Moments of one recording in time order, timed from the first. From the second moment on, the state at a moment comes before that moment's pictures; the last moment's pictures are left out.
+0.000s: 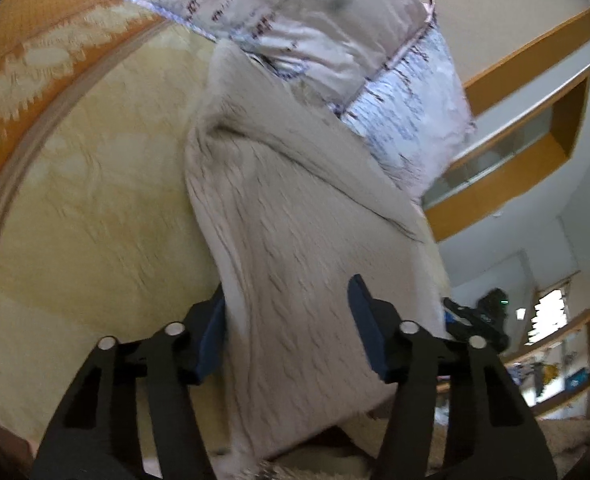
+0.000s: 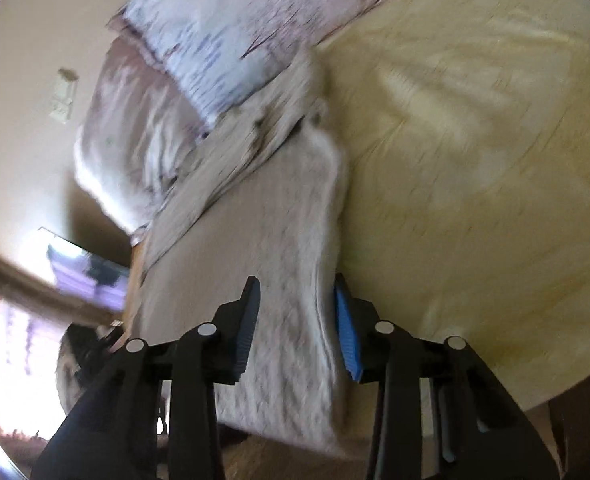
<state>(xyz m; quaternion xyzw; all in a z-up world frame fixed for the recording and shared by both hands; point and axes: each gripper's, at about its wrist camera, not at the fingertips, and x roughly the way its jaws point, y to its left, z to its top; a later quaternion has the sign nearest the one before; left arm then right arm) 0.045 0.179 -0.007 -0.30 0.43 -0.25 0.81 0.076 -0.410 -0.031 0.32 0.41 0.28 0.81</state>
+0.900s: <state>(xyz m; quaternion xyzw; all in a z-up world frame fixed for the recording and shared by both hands) -0.023 0.154 -0.026 -0.25 0.47 -0.33 0.78 0.011 -0.370 -0.020 0.22 0.37 0.40 0.81</state>
